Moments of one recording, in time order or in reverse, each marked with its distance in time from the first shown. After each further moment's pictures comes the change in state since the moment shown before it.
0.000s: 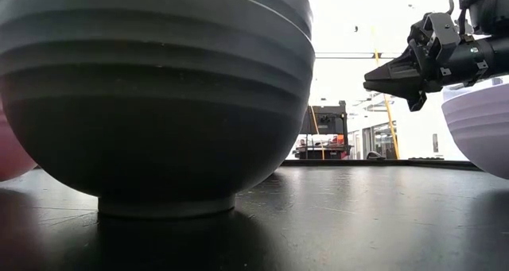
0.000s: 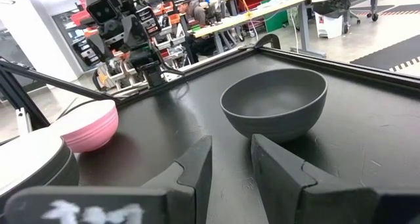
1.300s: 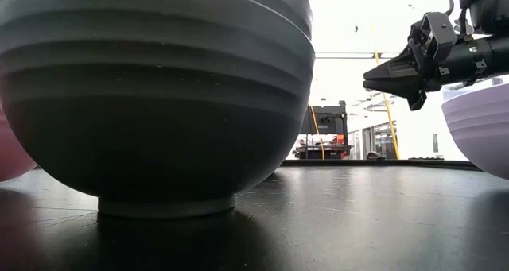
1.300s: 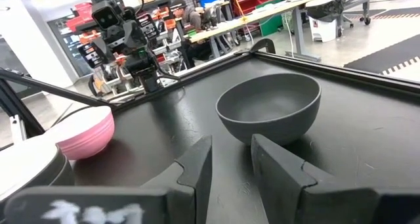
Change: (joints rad) left arm 0.042 -0.429 -0.027 -0.365 0.058 0.006; right arm 0.000 0.002 0.000 0.014 0.024 0.002
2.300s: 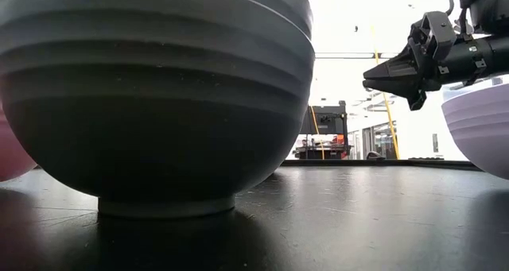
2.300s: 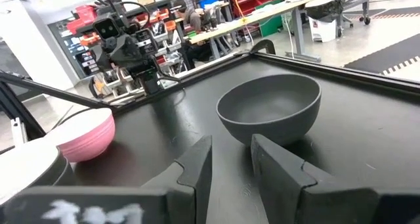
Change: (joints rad) left arm -0.001 -0.029 -0.155 0.250 0.149 -0.097; right arm 0.000 0.006 0.000 0.007 0.003 0.006
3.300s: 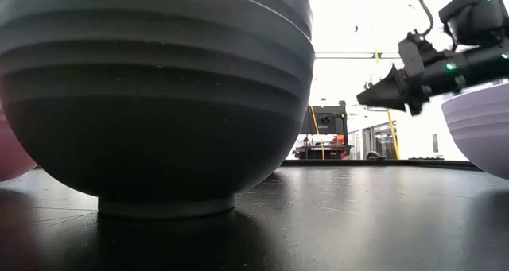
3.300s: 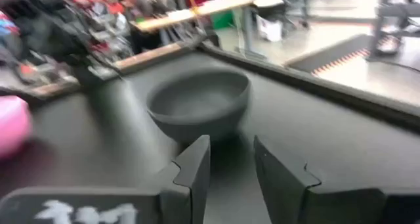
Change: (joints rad) left arm -0.001 0.091 0.000 -0.010 -0.055 0.100; right arm -0.177 0.078 0.018 -0.026 -0.003 -0.087
